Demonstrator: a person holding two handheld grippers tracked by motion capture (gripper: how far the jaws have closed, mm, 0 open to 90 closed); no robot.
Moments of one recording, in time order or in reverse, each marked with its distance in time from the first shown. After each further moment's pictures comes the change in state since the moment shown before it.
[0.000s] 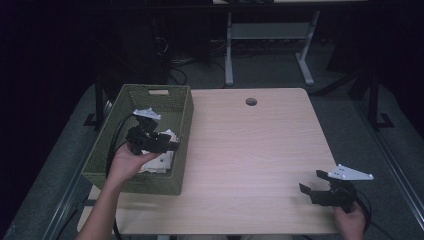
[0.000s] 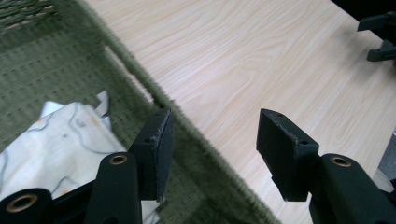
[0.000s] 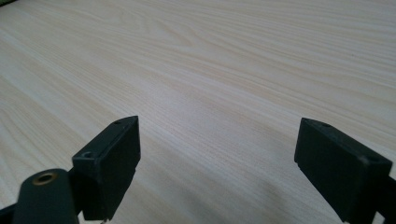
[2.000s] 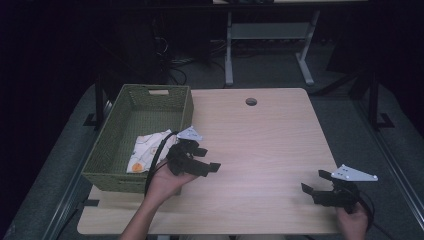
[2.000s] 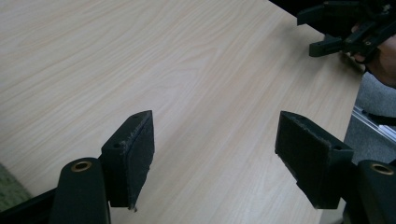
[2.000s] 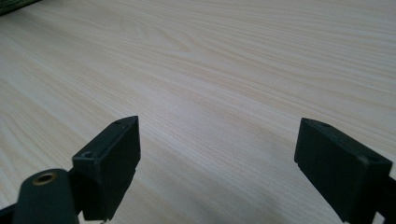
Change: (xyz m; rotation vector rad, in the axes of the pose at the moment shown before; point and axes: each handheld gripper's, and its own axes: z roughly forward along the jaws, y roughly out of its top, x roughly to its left) left arm -0.087 0.000 0.062 -0.035 -0.101 0.110; right arm -0.002 0.000 -0.006 -0.018 0.002 0.002
